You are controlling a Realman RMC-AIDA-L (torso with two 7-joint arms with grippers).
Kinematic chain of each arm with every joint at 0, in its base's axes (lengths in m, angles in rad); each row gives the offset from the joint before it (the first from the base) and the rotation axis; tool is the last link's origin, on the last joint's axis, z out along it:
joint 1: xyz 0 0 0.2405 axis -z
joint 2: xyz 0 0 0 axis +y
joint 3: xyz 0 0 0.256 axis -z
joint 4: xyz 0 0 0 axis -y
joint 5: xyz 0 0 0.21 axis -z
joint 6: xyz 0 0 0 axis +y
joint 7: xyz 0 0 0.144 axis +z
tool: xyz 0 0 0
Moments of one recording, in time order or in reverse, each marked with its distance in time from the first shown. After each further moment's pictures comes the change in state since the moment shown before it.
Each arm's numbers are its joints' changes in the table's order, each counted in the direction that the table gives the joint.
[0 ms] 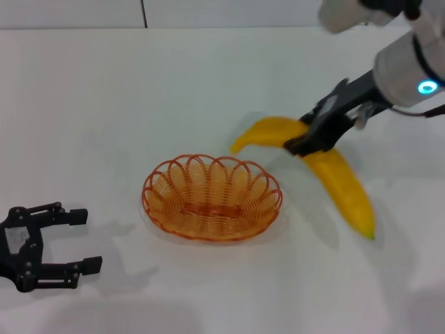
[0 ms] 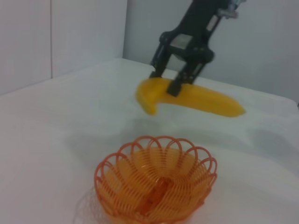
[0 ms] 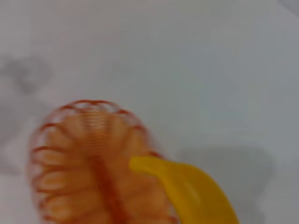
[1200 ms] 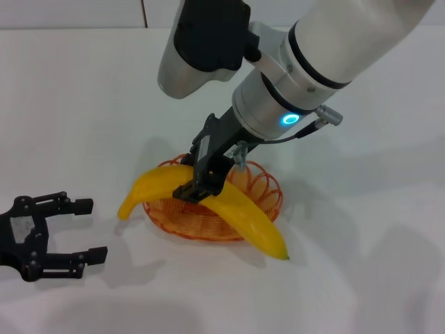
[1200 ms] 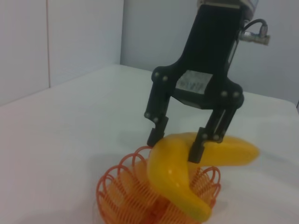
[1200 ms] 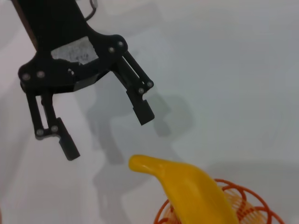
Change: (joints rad) left arm 0.025 -0.002 0.000 0.000 0.007 -0.001 0.004; right arm -0.252 0.009 0.336 -0.209 -0.225 0.195 -0.016
